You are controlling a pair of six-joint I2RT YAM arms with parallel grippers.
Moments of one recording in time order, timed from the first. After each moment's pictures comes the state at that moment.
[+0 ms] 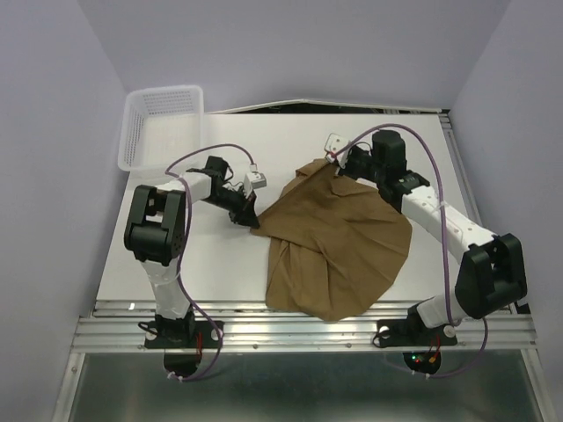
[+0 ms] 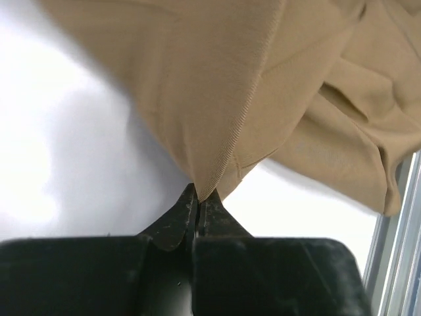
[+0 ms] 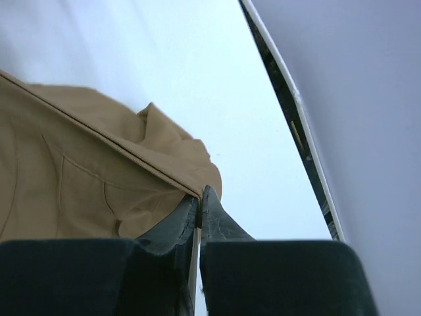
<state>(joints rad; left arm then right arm) -0.22 1.90 1.14 -0.63 0.92 0.75 0.37 1.44 1.07 0.01 -0.38 -0.84</state>
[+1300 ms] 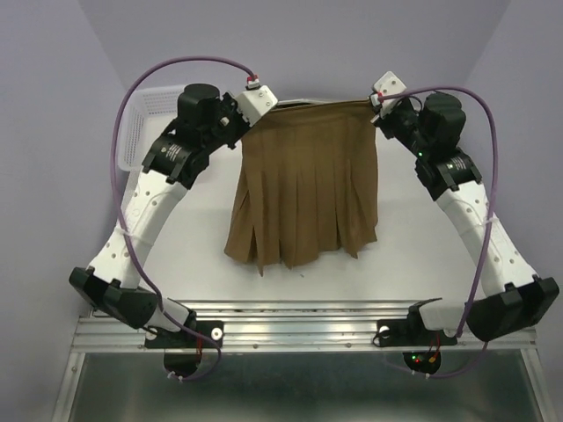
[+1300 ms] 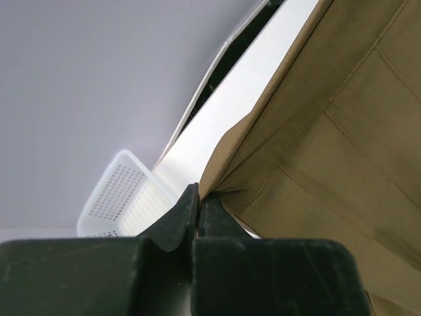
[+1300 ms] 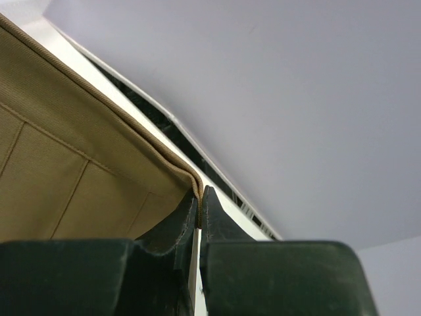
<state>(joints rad) -0.46 1.39 1.72 -0.63 0.05 0.62 0.27 1.28 1.45 -0.19 -0.18 -0.60</state>
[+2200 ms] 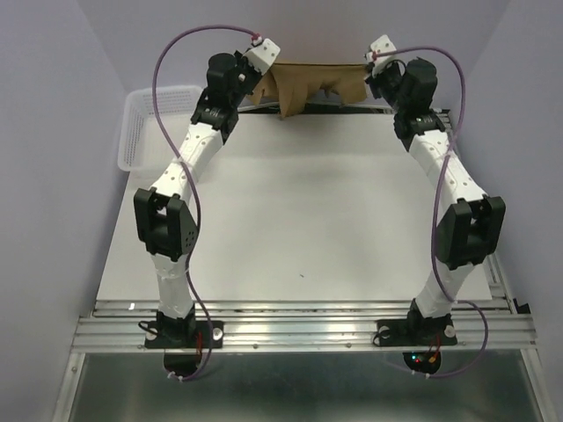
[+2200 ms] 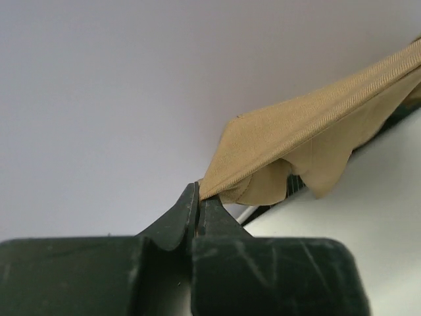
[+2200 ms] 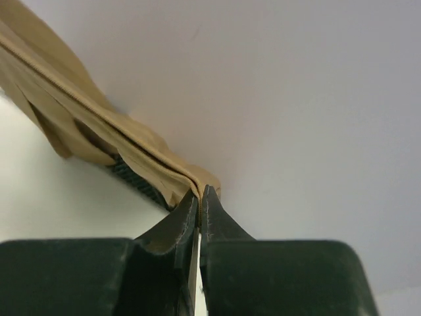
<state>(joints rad) -0.33 2.01 2.06 -0.02 0.03 0.53 0.16 1.88 1.88 0.09 -0.20 -0.49</state>
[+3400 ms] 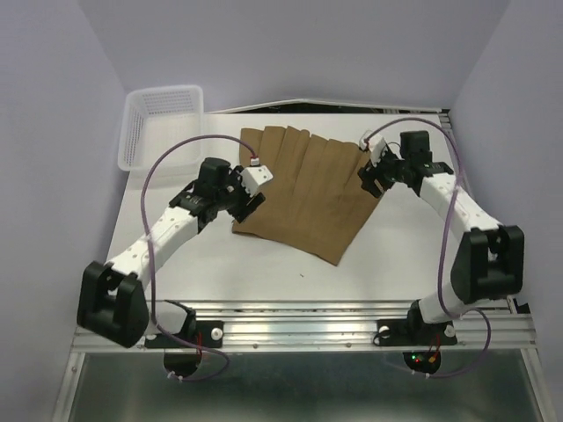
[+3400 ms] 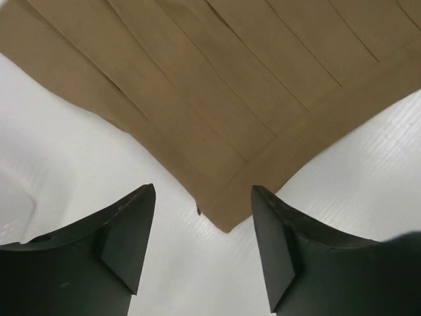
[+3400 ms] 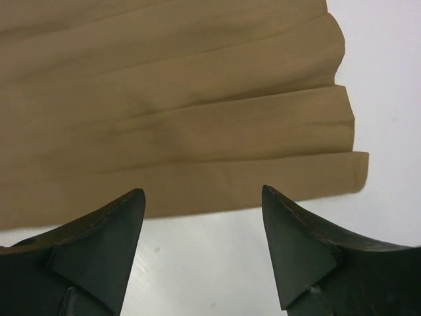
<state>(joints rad) -0.41 1.21 0.89 -0.35 0.28 0.54 0.11 1.44 1.09 -0.42 -0.46 -0.72</state>
